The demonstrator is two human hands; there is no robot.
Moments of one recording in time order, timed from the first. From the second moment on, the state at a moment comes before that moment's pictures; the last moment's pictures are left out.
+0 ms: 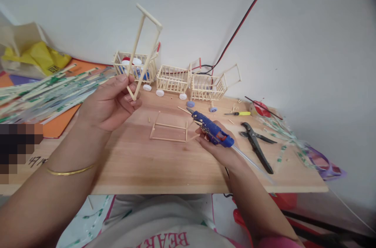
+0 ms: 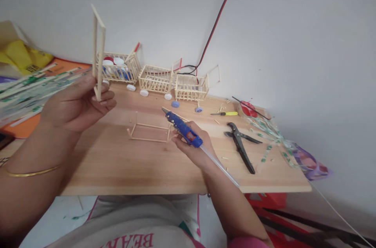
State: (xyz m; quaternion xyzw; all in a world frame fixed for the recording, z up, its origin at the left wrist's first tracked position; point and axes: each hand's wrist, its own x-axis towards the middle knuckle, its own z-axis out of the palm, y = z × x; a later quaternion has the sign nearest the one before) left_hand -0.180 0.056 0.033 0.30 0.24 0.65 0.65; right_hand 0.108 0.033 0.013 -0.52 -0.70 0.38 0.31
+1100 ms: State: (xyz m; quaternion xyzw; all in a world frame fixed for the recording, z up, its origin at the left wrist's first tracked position) left_hand -0.181 0.059 0.033 0.27 0.29 0.66 0.64; right_hand 0.154 0.043 0.016 -0.54 -0.75 0.28 0.25
